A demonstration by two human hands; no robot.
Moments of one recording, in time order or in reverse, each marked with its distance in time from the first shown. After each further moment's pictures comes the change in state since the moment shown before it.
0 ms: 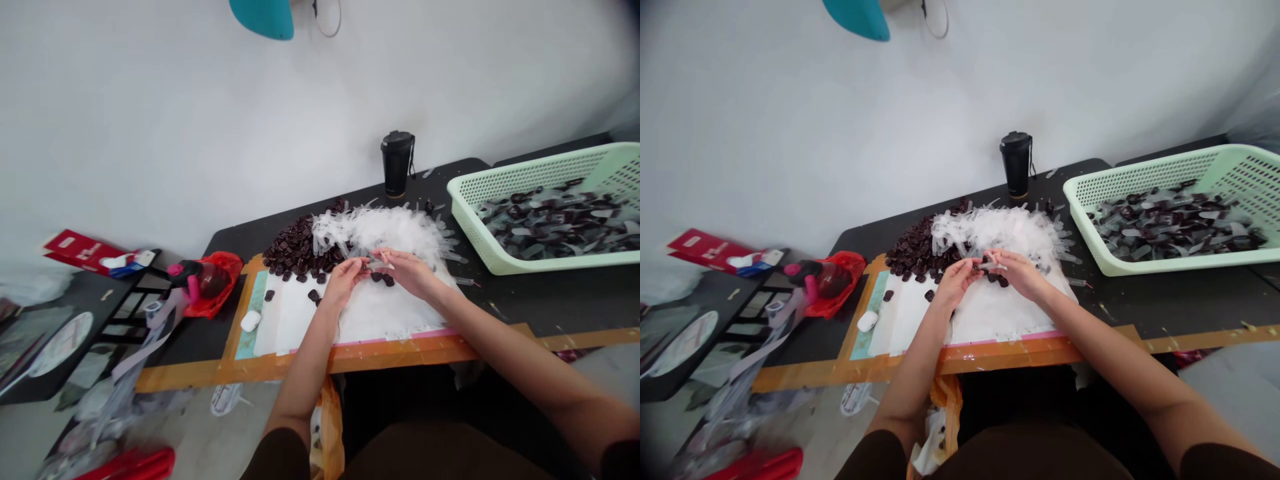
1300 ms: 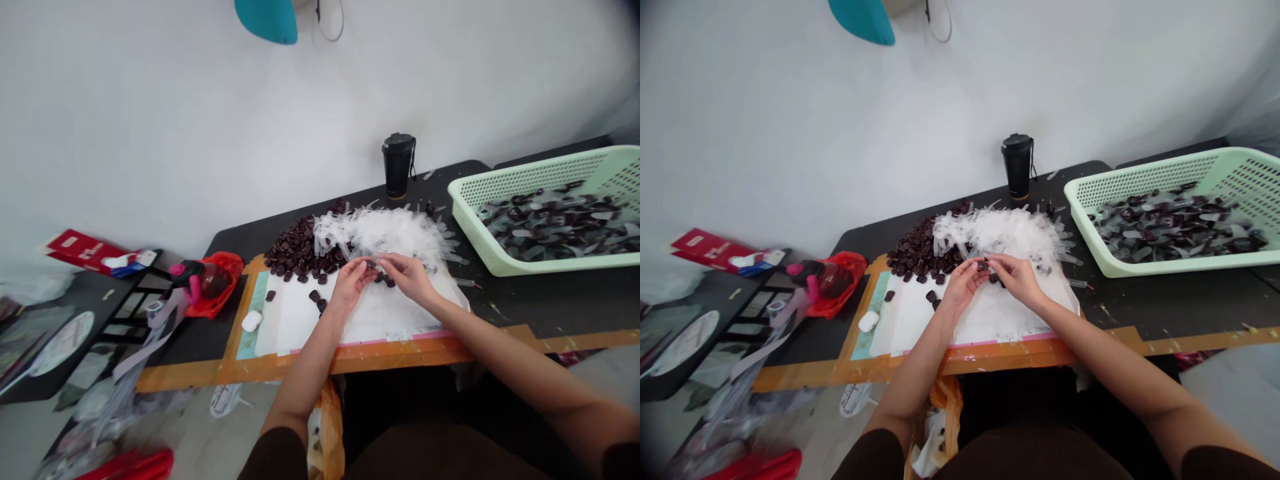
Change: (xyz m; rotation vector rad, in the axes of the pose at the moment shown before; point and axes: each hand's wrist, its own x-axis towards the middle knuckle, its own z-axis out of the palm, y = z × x) left_hand -0.001 -0.009 0.013 -0.224 0.037 -0.047; right_hand -0.008 0.011 0.008 -0.655 0.253 -0.302
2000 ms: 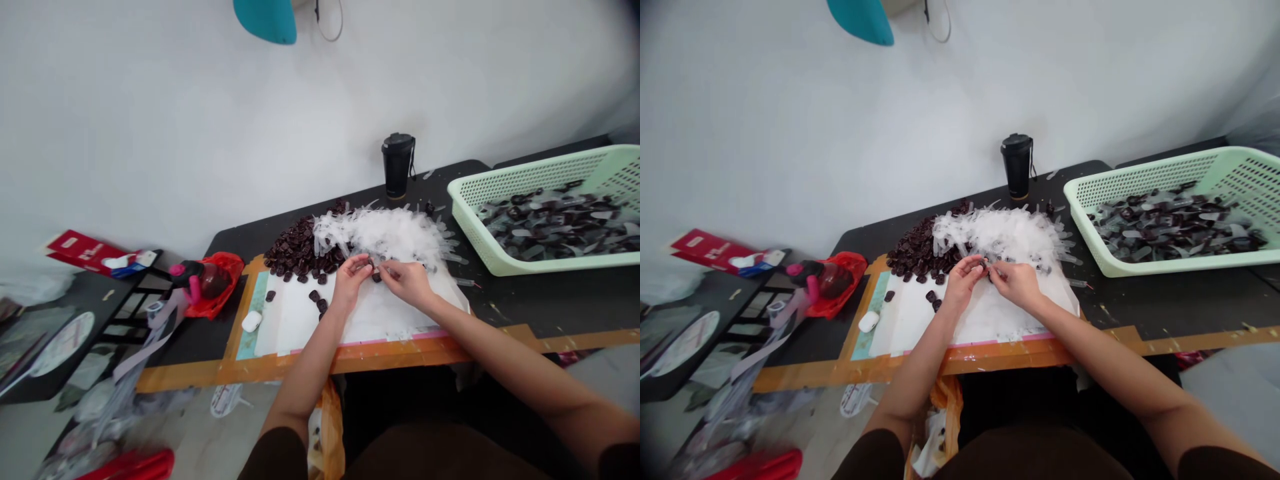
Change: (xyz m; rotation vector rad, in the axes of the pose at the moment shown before) left_hand 0.004 -0.007 -0.003 0.130 0.027 0.184; right_hand -0.007 -0.004 0.001 -0.572 0.040 -0.170
